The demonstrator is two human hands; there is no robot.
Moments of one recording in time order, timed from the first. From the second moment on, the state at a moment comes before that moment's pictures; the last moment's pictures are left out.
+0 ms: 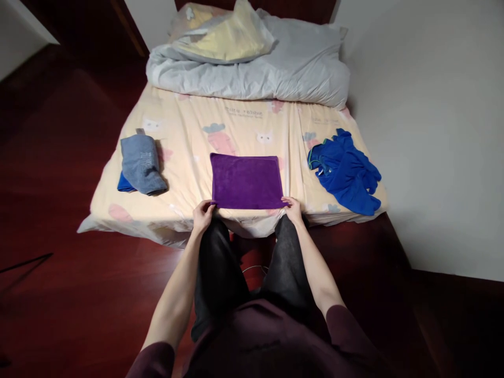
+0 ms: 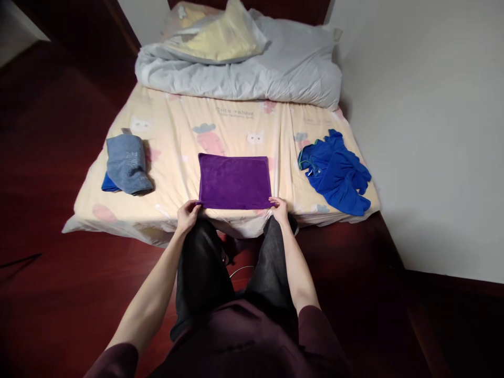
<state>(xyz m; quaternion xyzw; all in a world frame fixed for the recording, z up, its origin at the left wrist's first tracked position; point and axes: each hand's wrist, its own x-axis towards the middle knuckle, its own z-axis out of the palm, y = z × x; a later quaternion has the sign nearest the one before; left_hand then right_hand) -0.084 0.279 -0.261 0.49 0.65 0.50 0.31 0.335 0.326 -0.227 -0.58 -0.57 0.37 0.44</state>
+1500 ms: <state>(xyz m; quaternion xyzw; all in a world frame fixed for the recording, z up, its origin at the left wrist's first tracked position) -0.089 0.266 -0.256 0.46 0.73 0.46 0.21 0.321 0.324 -0.239 -0.64 -0.60 0.29 0.38</state>
